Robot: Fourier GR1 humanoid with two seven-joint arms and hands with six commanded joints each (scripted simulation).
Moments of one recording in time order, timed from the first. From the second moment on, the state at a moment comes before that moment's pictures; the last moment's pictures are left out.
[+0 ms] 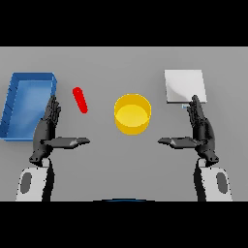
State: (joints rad) left arm 0.00 0.00 0.00 -1.57 0.00 0.00 0.00; right arm 0.00 0.00 0.00 -1.57 0.00 0.00 0.00
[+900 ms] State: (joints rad) left arm 0.04 0.09 -0.07 -1.62 -0.12 -0.04 0.05; right arm 0.11 -0.05 0.12 -1.69 0.25 -0.07 -0.09
